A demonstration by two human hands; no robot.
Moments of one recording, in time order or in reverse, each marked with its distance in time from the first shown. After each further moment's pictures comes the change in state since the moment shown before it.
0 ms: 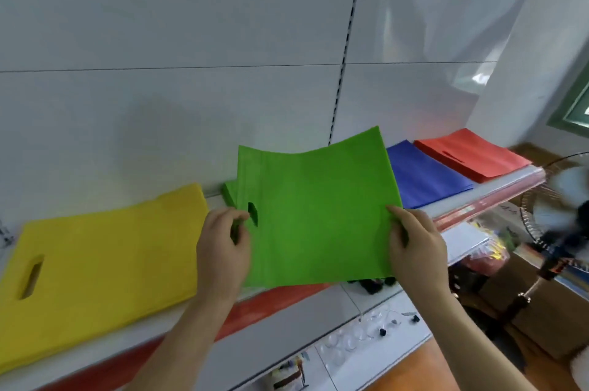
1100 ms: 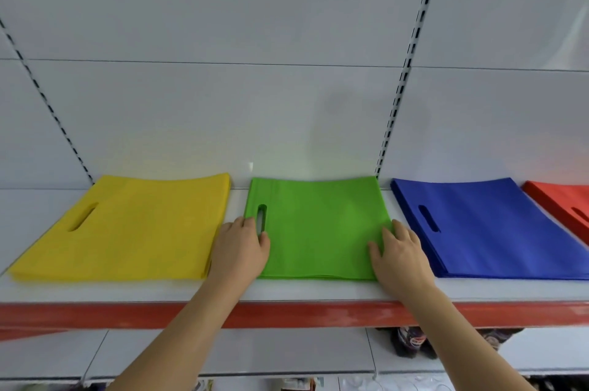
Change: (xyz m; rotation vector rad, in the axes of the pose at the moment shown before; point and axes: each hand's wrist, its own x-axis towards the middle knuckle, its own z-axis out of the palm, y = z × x) left_hand 0.015 0.004 0.075 0.815 -0.210 -0.333; right_hand 0.112 0.064 0.122 -0.280 -0.725 -0.249
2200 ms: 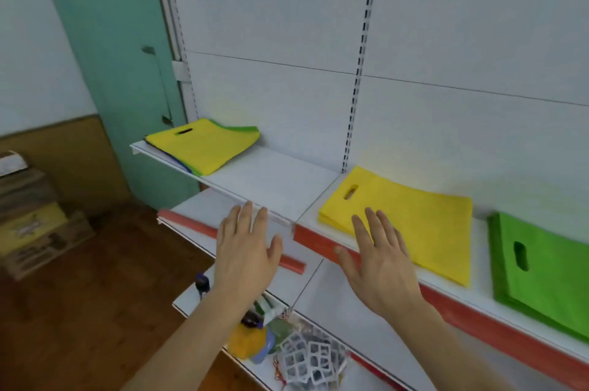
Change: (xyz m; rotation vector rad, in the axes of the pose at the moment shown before) left_hand -0.226 -0.322 -0.176 0.196 0.255 -0.444; right_hand -0.168 -0.416 0.023 0.117 0.108 -0.838
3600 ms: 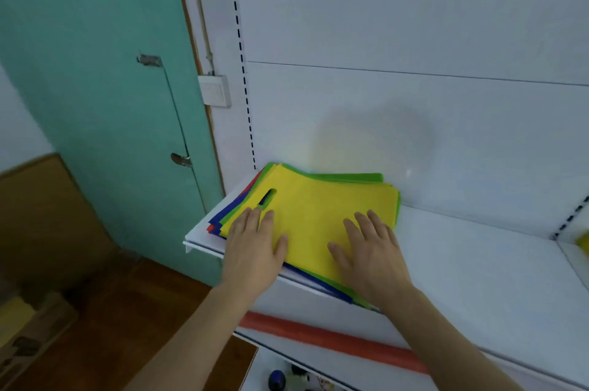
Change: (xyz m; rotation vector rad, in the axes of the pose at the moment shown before) left_hand 0.388 -0.421 0.097 -0.019 -0.118 0.224; right_hand 0.395 -0.334 0.217 -0.082 -0.136 0.197
